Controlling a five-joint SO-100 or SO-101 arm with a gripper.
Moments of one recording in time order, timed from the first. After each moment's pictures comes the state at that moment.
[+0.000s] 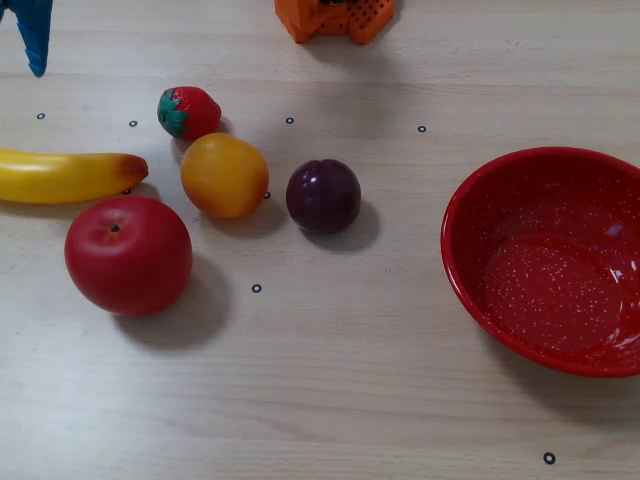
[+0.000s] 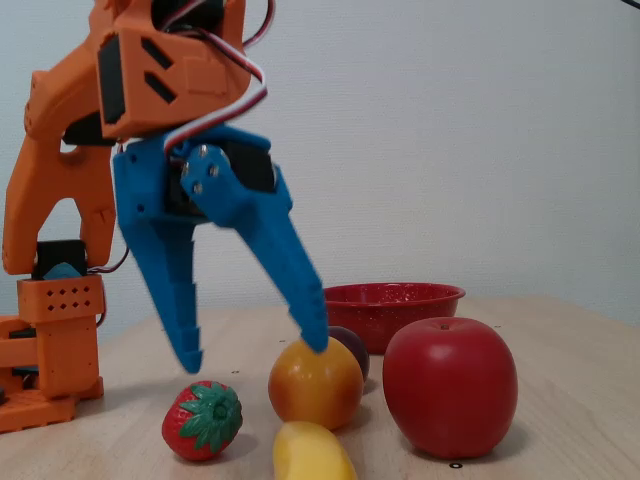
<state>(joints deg) -56.3 60.8 42.7 100.6 33.6</state>
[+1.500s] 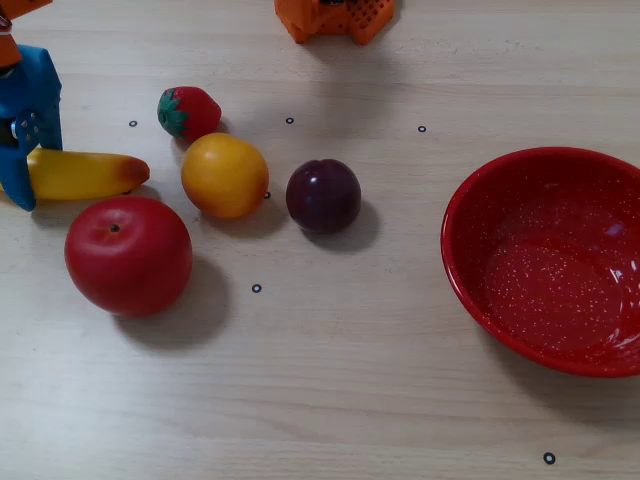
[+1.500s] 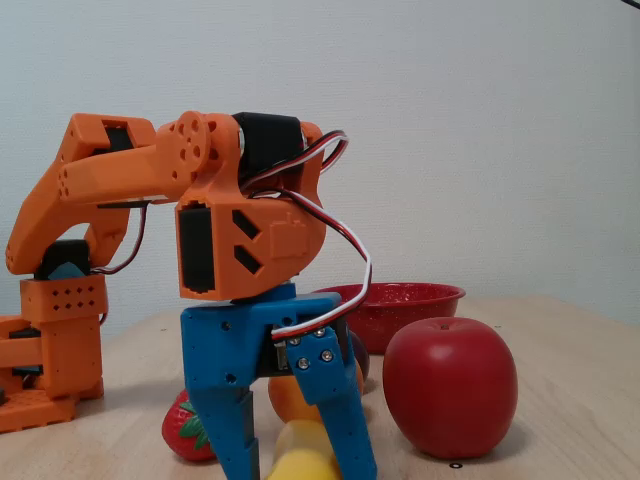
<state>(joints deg) -52.2 38.9 33.0 91.1 47.0</state>
